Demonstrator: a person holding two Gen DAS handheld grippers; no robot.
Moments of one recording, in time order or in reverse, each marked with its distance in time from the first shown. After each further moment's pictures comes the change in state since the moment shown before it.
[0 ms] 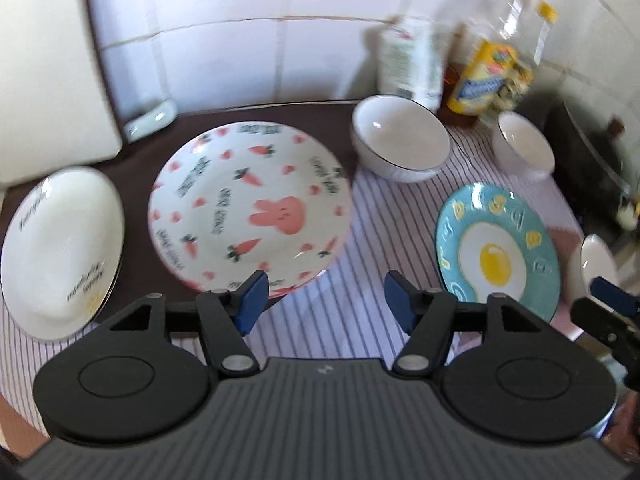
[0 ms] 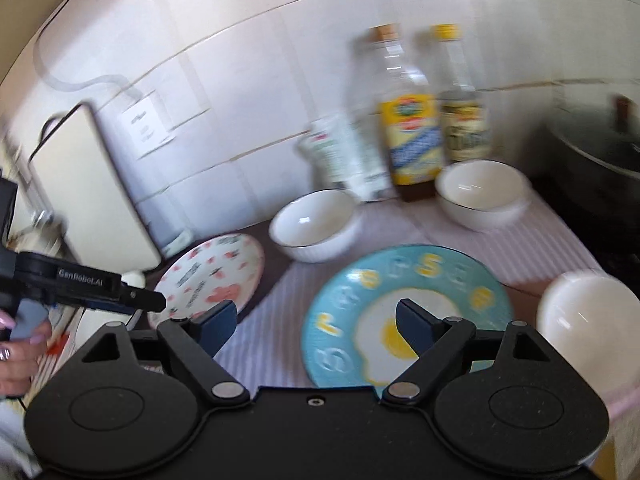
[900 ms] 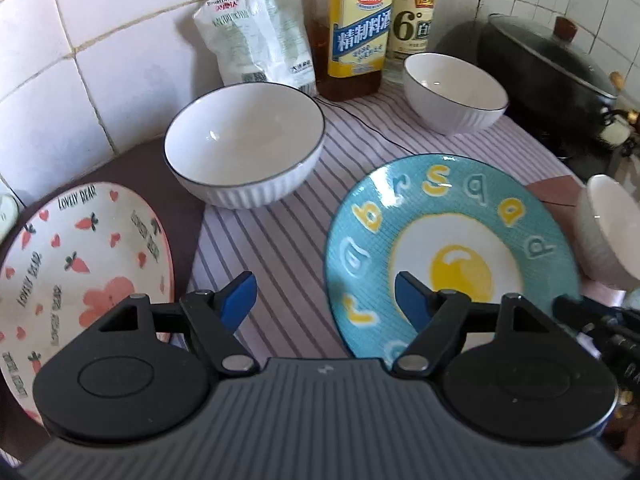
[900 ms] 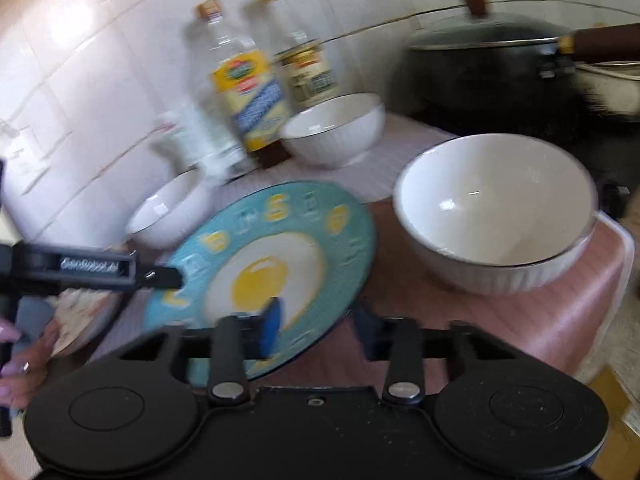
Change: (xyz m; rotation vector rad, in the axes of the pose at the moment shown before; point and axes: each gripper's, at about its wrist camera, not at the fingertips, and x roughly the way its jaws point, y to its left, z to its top) left arm 0.115 -0.104 0.005 0.293 -0.085 -0.077; right arm 0.037 -0.083 -0.070 0.232 -0.085 -0.246
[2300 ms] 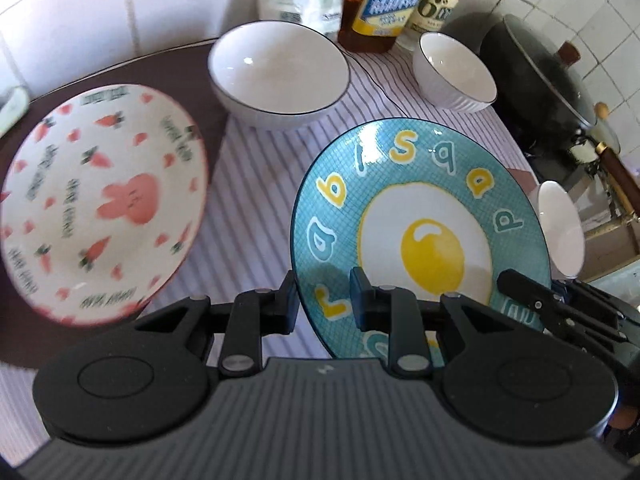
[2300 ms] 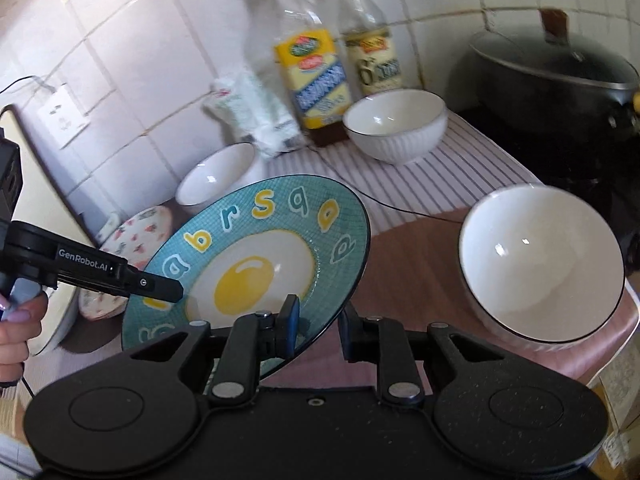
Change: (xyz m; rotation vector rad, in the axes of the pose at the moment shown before) left arm -0.065 0.051 -0.007 -0.238 0.239 -0.164; right arm -0.007 0.028 0.048 -0.158 0.183 0.156
